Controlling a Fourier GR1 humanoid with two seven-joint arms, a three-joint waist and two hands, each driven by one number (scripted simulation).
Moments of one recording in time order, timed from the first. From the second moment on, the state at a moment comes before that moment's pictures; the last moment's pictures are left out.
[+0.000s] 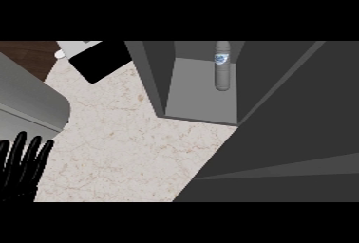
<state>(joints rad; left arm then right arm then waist) 0.36 0.63 -0.25 -1.97 0.77 0.01 -0.53 0.14 -0.10 0.44 -2.22 -0.40 0.28 0.41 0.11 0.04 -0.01</state>
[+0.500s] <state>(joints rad) 0.35 0.63 -0.25 -1.95 0.79 -0.02 -0.52 -0.31 -0.01 0.32 -1.82 -0.40 -0.11 0.39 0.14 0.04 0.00</state>
